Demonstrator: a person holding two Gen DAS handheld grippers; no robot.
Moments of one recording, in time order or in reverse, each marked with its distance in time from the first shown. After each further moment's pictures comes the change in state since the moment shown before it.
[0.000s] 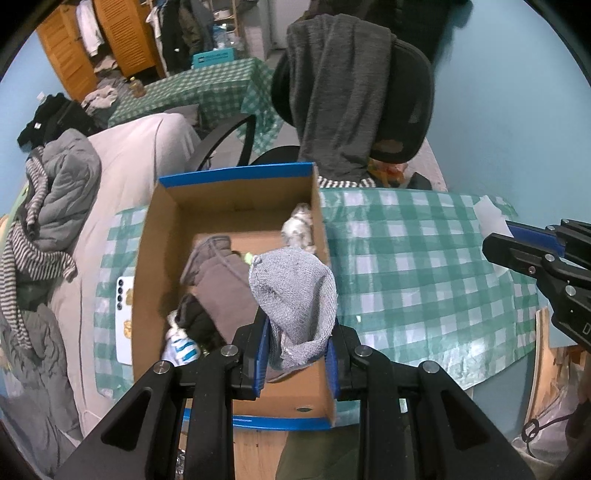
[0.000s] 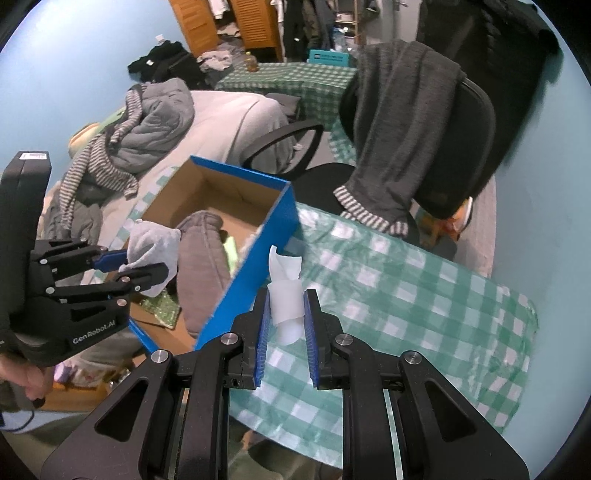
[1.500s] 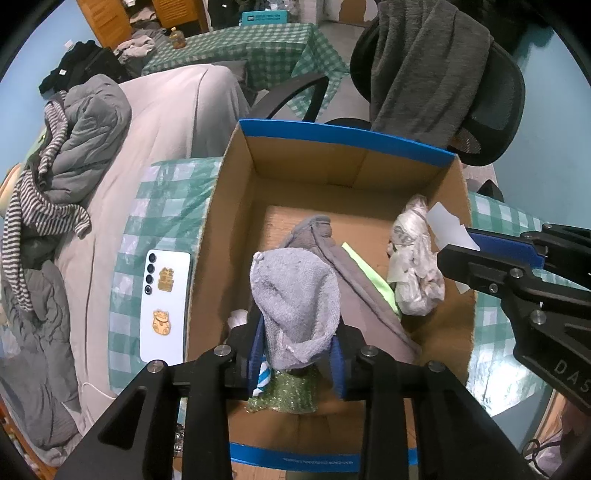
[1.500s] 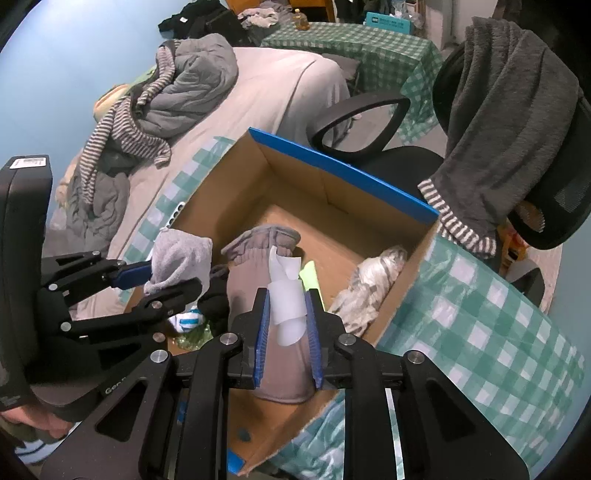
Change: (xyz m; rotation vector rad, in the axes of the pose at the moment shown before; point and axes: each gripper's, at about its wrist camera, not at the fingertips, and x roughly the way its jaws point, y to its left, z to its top) left arm 0.074 0.106 0.014 -0.140 0.125 0.062; right arm 0.136 0.085 0.075 -0.070 0.166 0.151
